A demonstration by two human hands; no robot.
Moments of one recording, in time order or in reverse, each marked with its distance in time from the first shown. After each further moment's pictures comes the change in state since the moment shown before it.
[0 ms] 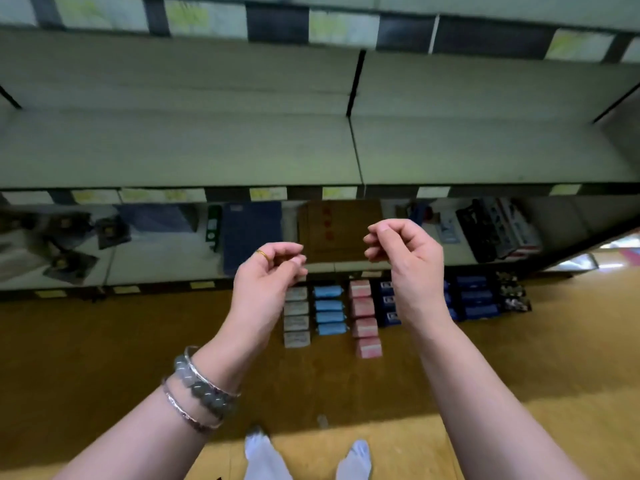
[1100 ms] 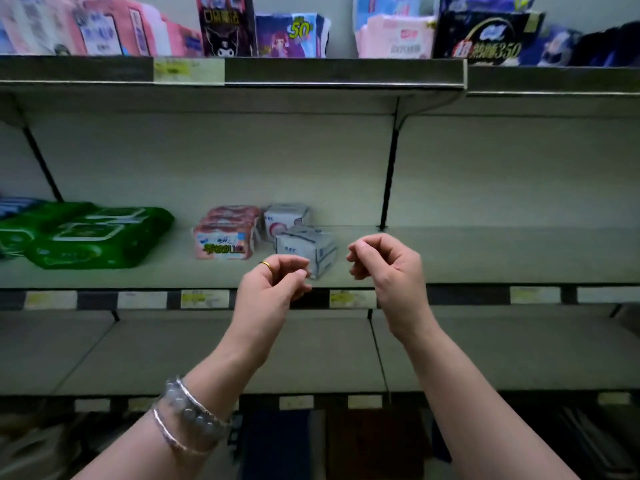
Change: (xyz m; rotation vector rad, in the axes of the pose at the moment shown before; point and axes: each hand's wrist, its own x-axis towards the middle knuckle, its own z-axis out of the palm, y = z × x) left_hand 0.062 0.259 -0.002 -0.091 0.025 0.547; right_hand 0.143 -0.222 0.046 0.232 -0.177 -0.500
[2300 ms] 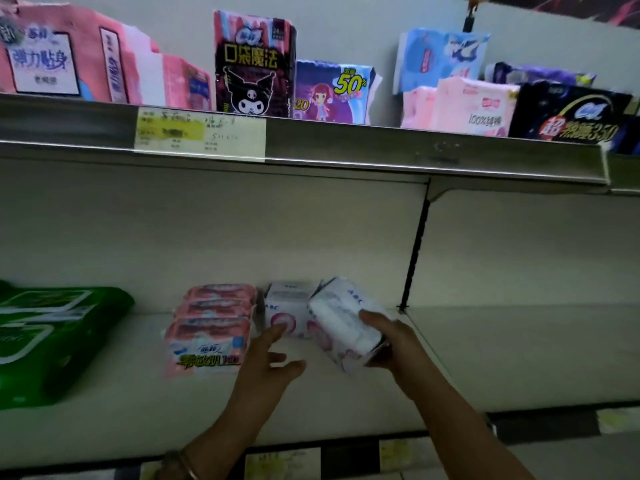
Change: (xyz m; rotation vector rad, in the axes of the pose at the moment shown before) left_hand 0.201 -0.096 -0.063 0.221 -0.099 -0.179; right_hand 0.165 0.128 0.037 0.030 0.035 0.614
